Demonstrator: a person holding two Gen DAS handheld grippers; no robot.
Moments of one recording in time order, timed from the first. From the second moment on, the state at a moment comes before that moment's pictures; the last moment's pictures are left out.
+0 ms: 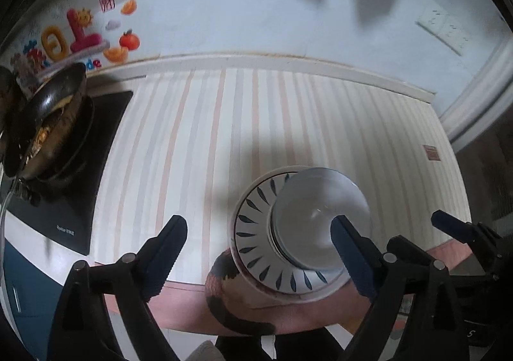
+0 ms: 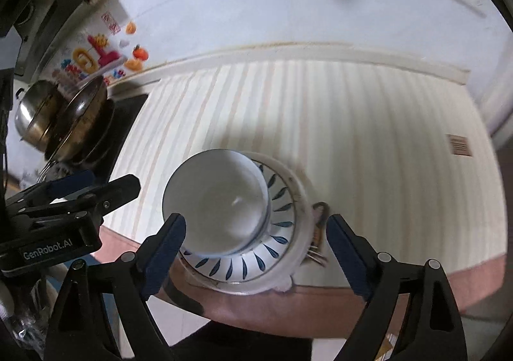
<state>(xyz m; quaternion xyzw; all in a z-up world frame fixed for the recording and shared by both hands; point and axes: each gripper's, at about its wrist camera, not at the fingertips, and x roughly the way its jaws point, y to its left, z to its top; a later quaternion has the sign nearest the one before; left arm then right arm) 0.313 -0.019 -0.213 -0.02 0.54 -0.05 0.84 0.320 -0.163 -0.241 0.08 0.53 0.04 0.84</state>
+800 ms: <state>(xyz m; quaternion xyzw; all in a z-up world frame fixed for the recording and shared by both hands) 0.112 -0.028 -0.083 0.01 0.40 -0.01 0.91 0.098 -0.153 -0.084 0.06 0.41 0.02 0.91</state>
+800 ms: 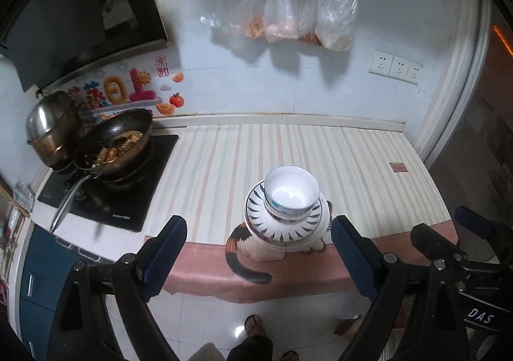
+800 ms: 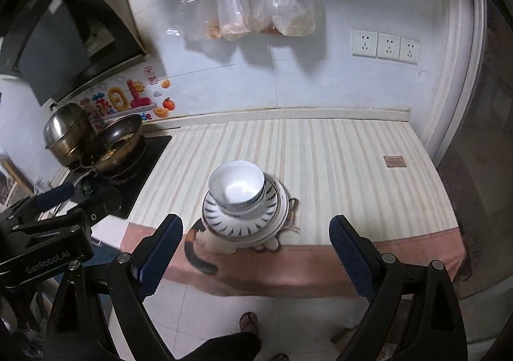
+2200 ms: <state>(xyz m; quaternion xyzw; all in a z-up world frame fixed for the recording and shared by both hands) -0.036 -0.018 -0.068 0.00 0.36 0.05 0.93 -0.062 -0.159 -0.042 0.01 0.36 -0.02 0.93</state>
